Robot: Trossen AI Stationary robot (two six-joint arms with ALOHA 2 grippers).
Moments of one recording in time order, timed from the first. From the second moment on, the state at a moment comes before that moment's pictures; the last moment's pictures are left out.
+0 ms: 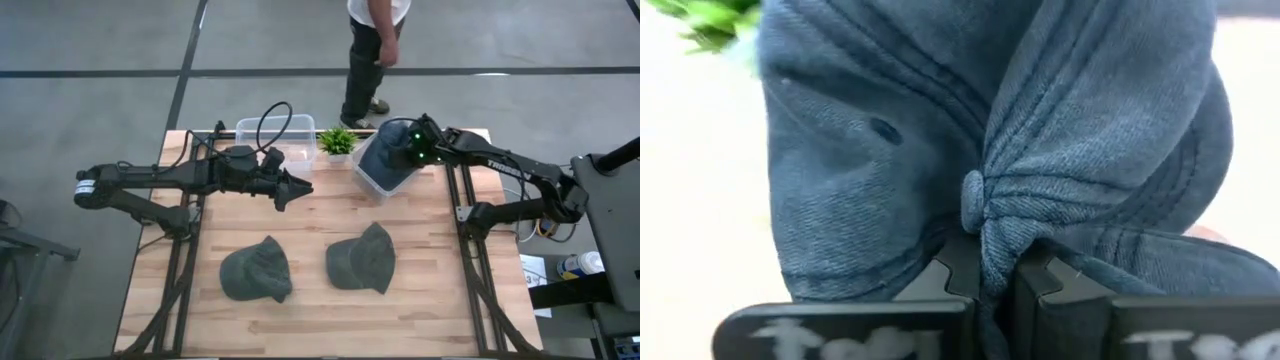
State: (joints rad) left arm 0.10 1.16 1.03 -0.11 0.06 -0.71; right arm -0.63 1.19 0.92 -0.74 0.06 0.75
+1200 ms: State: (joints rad) left arm 0.10 1.16 1.03 -0.11 0.06 -0.70; right arm -0.67 1.32 1.04 -0.84 -0.06 0.52
